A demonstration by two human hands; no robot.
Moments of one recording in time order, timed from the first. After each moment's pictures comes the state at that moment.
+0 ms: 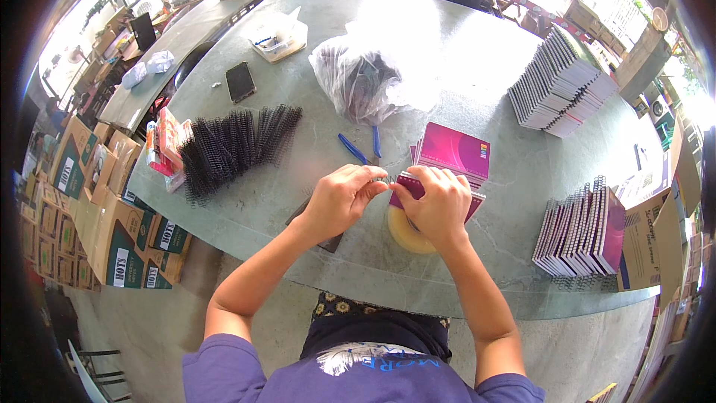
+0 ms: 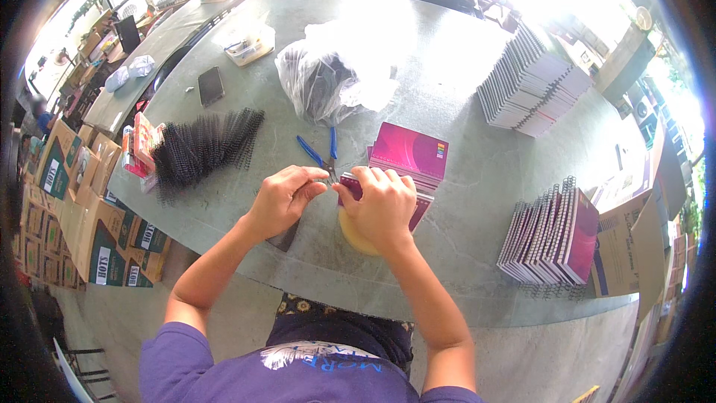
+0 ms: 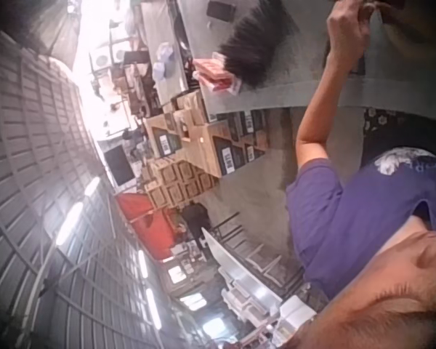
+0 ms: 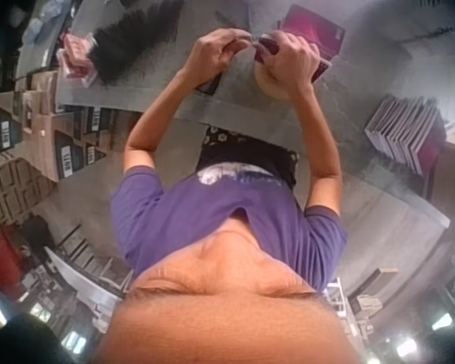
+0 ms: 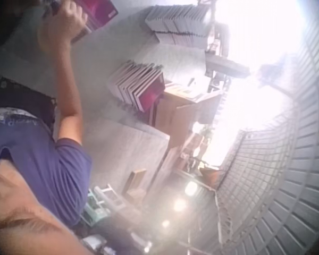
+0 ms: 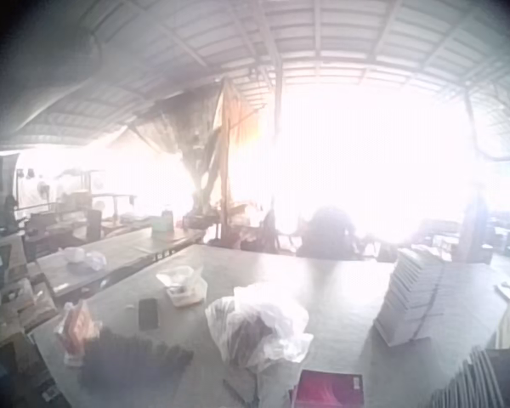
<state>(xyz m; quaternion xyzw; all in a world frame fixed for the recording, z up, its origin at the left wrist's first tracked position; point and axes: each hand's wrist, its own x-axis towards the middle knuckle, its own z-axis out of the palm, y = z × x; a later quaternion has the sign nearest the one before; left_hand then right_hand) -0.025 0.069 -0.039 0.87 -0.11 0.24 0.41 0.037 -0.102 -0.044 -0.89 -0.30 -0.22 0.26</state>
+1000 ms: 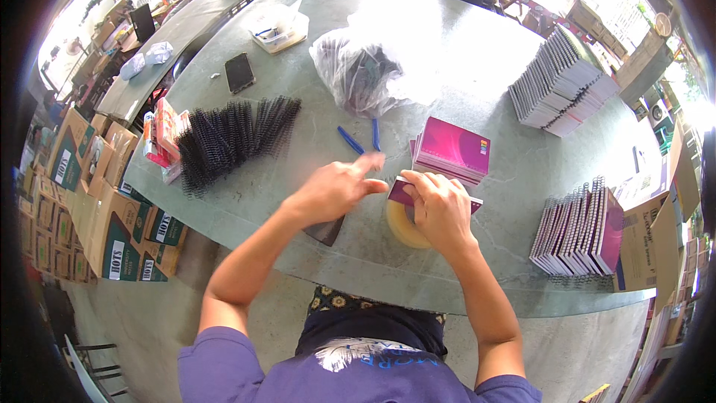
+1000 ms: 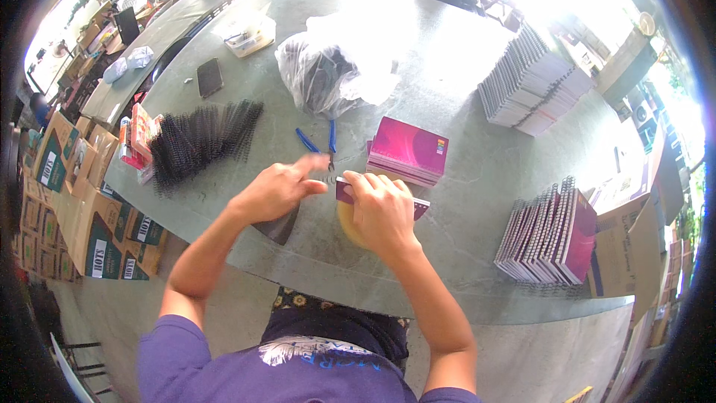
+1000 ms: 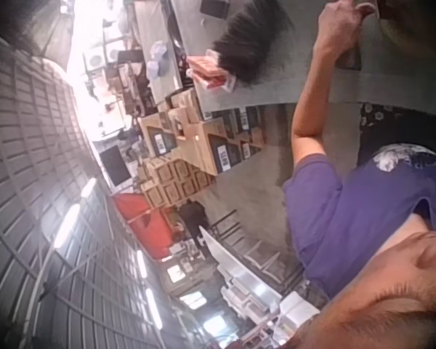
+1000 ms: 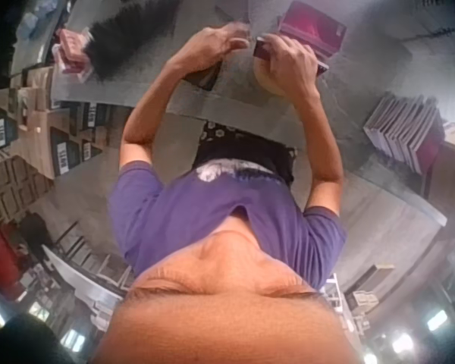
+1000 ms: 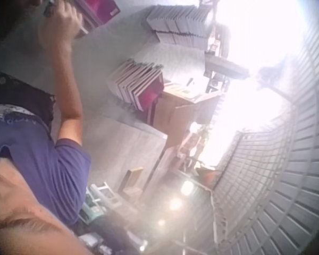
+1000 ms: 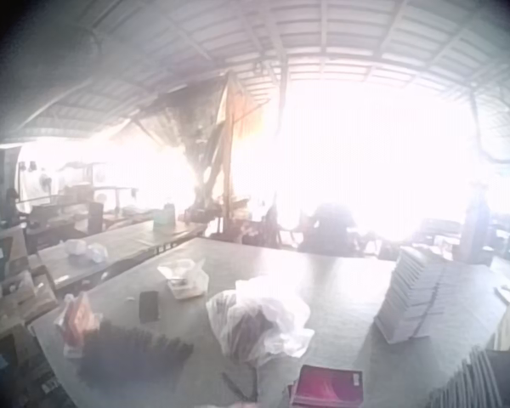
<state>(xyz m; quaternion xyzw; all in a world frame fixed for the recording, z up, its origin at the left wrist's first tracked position) -0.020 0.076 -0.033 0.91 -0.08 0.12 0.40 0.029 -0.113 -0.044 -0.86 -0.39 -0.19 0.28</state>
